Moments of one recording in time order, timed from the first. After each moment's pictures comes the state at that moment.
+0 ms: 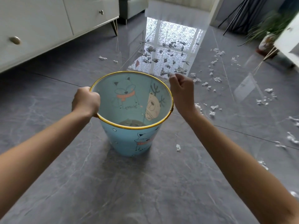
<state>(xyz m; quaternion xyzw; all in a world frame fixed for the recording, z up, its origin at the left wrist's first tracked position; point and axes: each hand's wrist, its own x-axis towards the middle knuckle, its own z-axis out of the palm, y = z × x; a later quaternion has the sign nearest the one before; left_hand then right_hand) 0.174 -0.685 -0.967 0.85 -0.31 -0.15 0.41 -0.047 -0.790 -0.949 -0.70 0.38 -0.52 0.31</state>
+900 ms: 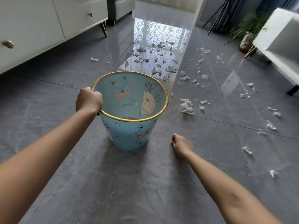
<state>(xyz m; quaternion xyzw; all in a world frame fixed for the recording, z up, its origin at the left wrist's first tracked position) 0.170 -0.674 -0.955 0.87 -0.30 -0.14 0.37 -0.140 -0.730 -1.125 -0.73 0.66 0.01 0.18</state>
